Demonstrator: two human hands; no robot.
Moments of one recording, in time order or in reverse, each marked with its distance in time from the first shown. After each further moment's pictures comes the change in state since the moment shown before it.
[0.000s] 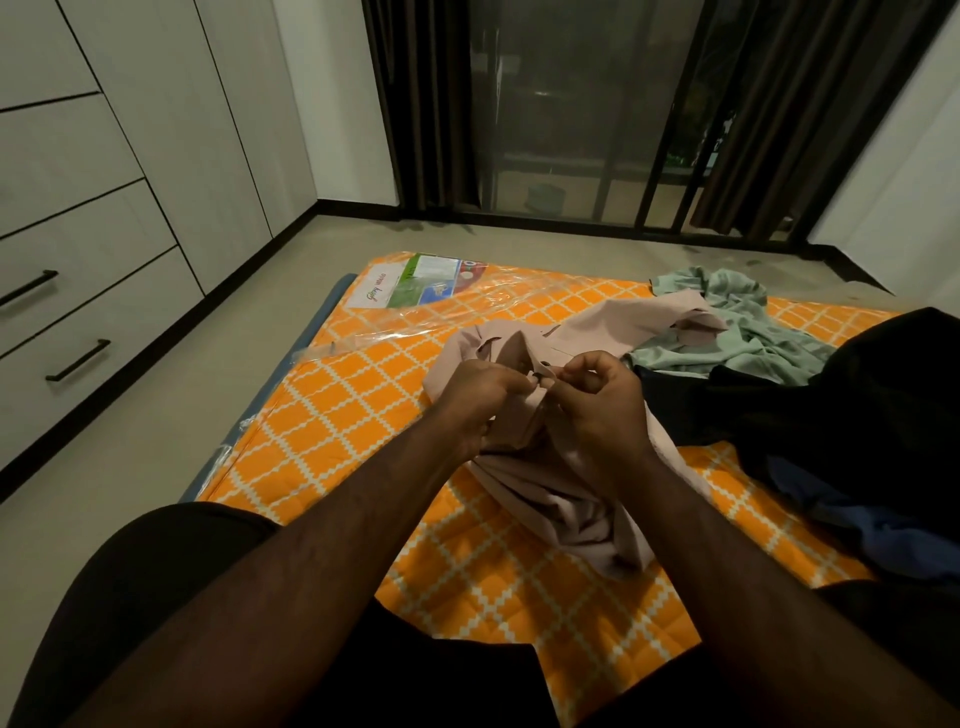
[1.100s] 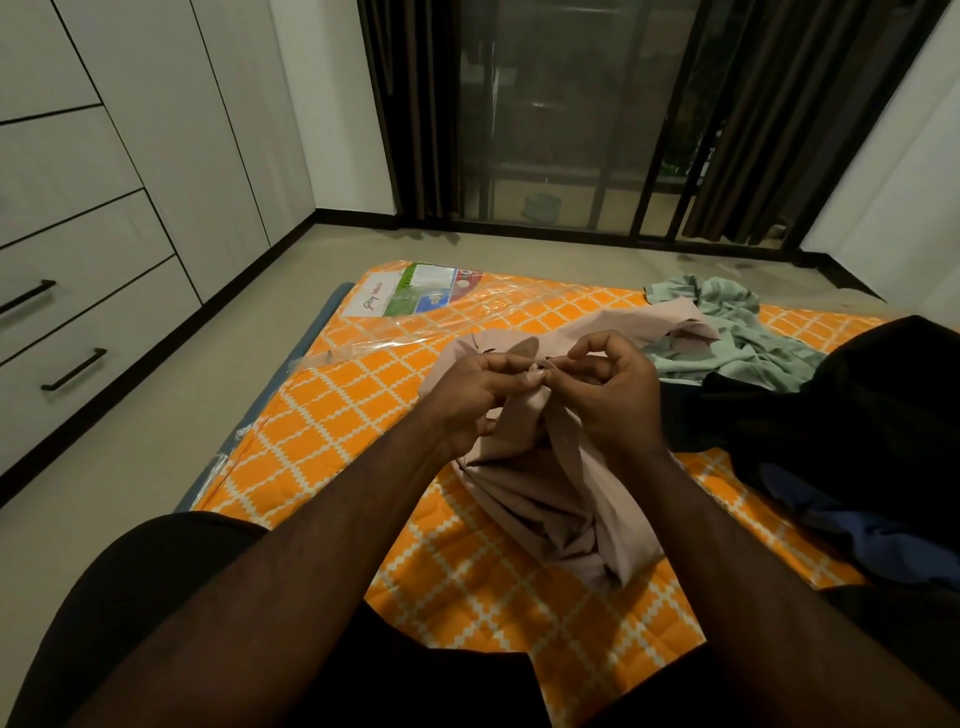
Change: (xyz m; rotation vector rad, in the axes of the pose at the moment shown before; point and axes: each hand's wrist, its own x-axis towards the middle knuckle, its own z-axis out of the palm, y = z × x) left_hand -0.001 0.008 -0.007 -0.068 -0.249 0.083; right_hand 0.010 -0.016 -0.018 -0.294 -0.014 -0.300
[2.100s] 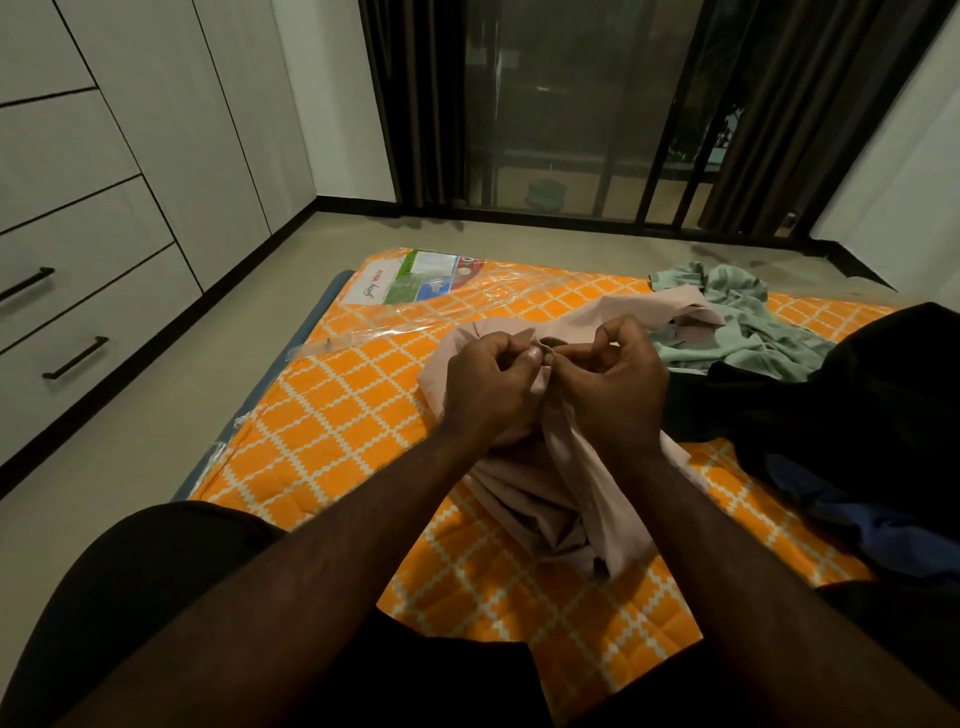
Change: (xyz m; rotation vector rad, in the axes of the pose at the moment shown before) left_hand 0.007 -0.018 0.021 0.467 0.465 0.499; right_hand -0.003 0.002 0.012 -0.259 0.234 -0.159
